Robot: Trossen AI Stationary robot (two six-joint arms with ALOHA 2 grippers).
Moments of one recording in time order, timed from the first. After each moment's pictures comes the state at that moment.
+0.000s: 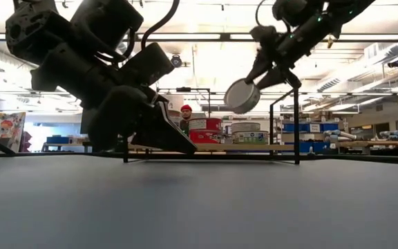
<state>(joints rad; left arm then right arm) -0.29 1.83 0.68 0.59 -0.36 0.00 -0.43 1.27 0.88 -0.22 0.01 0.55</state>
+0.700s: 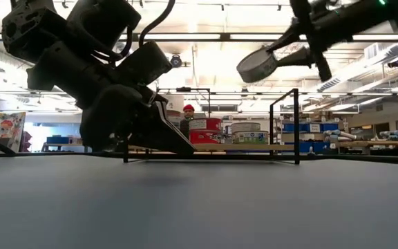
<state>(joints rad) -0.31 1.83 0.68 0.58 -0.36 0.00 -0.02 0.93 0.57 0.07 0.55 0.85</state>
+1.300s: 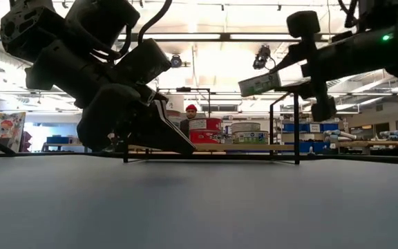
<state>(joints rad) -0.32 1.83 0.68 0.59 -0.36 0.01 0.29 1.58 0.34 1.32 1.23 1.15</state>
